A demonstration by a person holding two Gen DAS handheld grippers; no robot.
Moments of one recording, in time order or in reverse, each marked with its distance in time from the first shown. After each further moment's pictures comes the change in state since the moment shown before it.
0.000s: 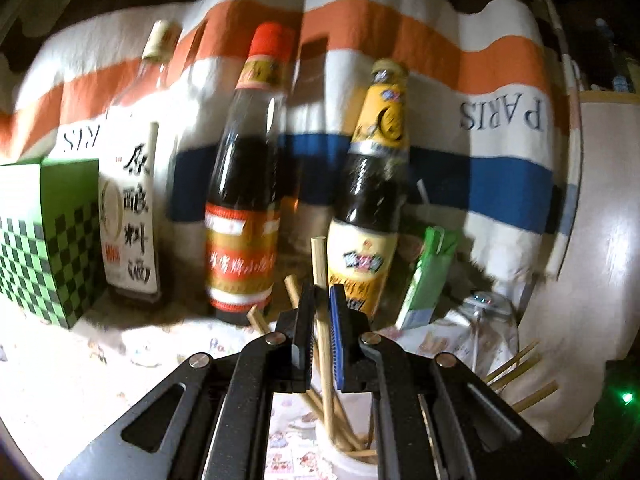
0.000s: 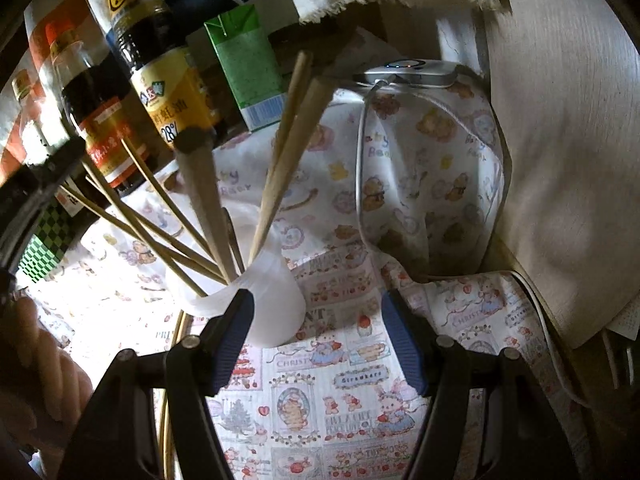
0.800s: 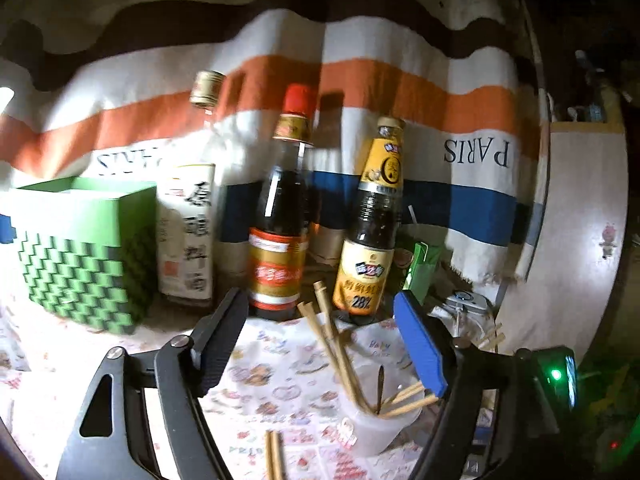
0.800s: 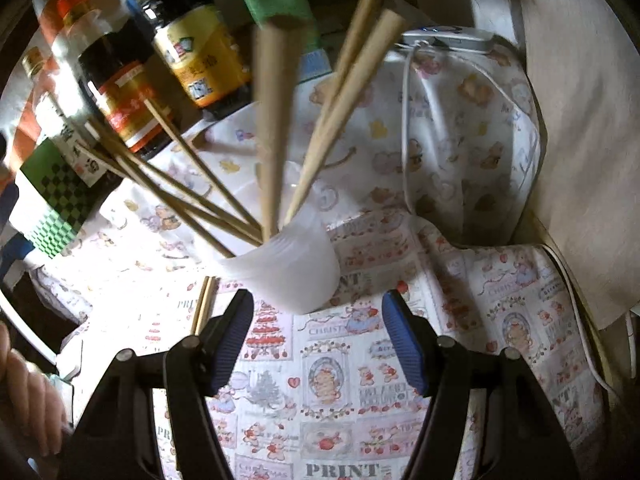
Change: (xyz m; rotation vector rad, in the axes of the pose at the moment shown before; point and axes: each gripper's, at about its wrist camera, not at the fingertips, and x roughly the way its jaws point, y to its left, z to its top) left arm -0.084 0.034 0.011 0.010 -0.040 -0.038; right arm 0.007 0.018 -0.014 -0.025 0.108 0.086
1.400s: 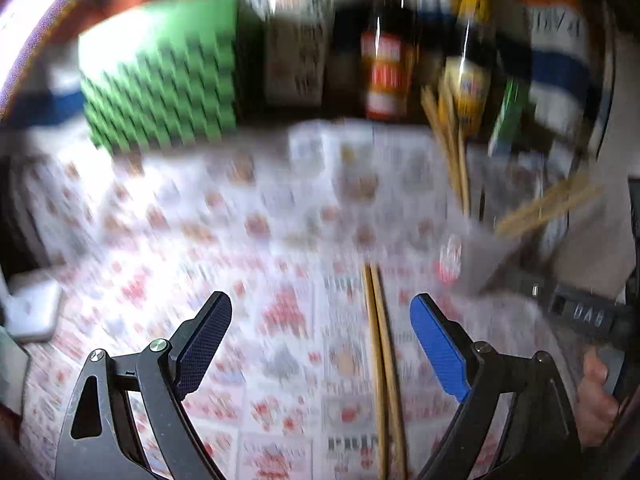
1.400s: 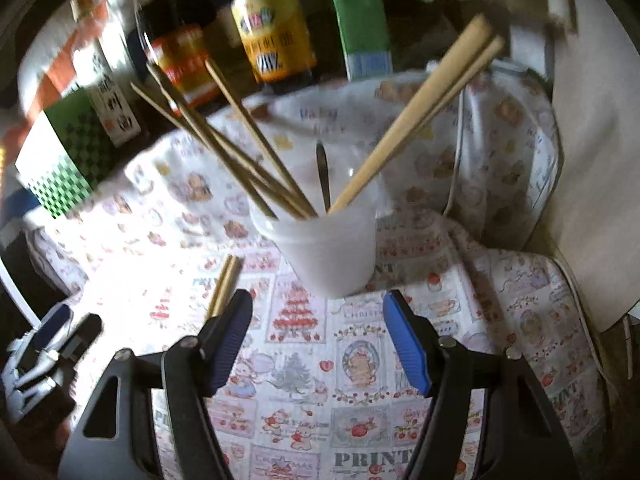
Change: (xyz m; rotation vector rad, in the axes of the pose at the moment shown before) left arm -0.005 0.054 -0.099 -0.015 0.498 0.206; right arm 0.002 0.040 -0.024 -0.117 -0.016 -0.027
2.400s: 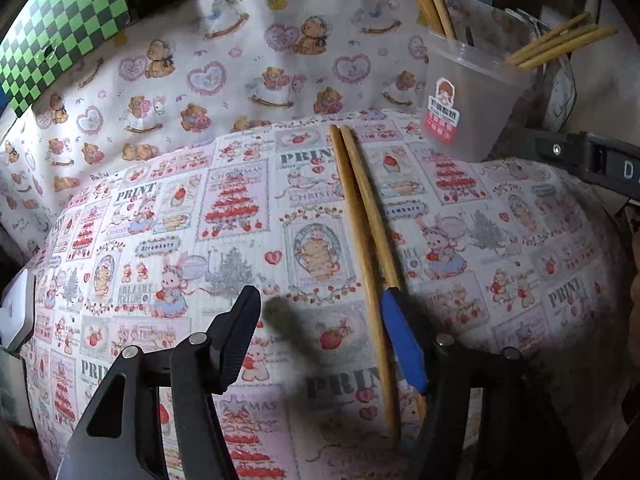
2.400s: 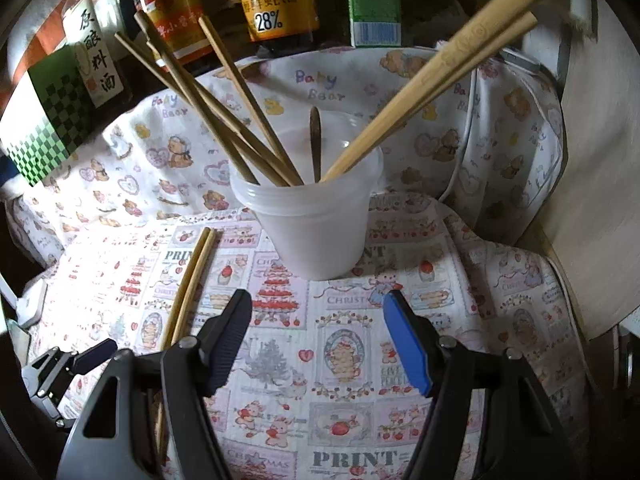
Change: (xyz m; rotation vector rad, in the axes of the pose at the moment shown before) left arm 0.055 -0.036 -0.047 0.190 0.308 0.013; right arm 0.018 0.001 -0.002 -0.072 0.060 -0.078
